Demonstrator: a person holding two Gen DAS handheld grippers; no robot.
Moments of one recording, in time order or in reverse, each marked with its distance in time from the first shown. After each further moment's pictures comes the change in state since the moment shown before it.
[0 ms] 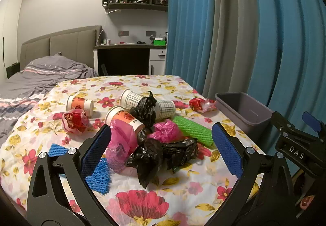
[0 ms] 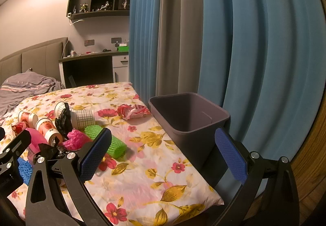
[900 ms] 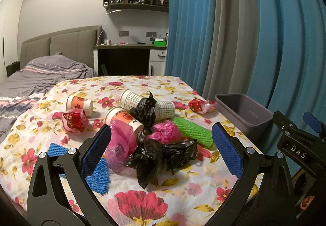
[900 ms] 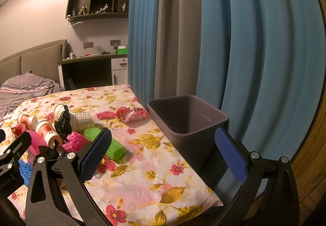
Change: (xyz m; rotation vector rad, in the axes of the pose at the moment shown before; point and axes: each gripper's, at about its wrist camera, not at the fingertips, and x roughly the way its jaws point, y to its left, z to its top) left arm 0.002 0.000 0.000 -0.002 -0.001 0.000; right arm -0.002 -0.004 0.005 0.004 -0.010 -0.002
